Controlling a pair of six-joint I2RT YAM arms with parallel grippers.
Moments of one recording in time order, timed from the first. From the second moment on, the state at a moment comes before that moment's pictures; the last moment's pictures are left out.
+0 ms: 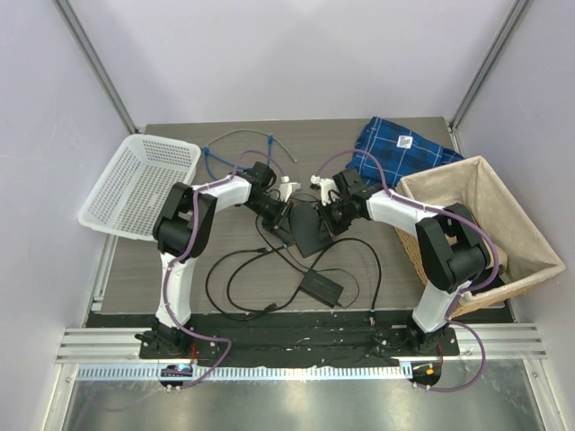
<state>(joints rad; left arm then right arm) -0.47 2.15 1.45 -0.64 0.85 0.06 0.47 1.75 1.09 -0.42 -0.44 -0.02</state>
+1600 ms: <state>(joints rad) -0.27 2.30 2.53 -1.15 0.55 0.44 0.45 1.77 1.27 -0.49 -0.35 -0.09</state>
